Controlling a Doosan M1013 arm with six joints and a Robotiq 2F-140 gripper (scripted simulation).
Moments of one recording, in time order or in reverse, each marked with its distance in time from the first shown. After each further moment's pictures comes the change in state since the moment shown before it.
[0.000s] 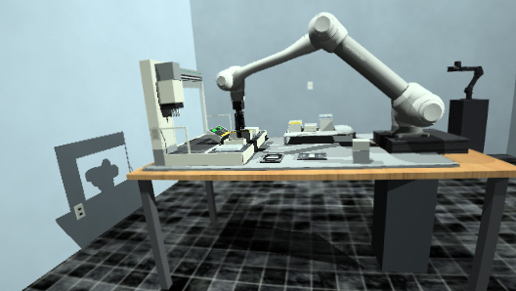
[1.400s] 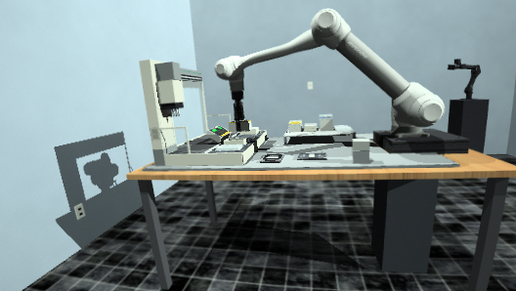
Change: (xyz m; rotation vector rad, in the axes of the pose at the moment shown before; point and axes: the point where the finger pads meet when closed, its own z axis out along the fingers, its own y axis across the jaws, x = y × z) arm 0.000 0.000 -0.061 0.000 0.001 0.000
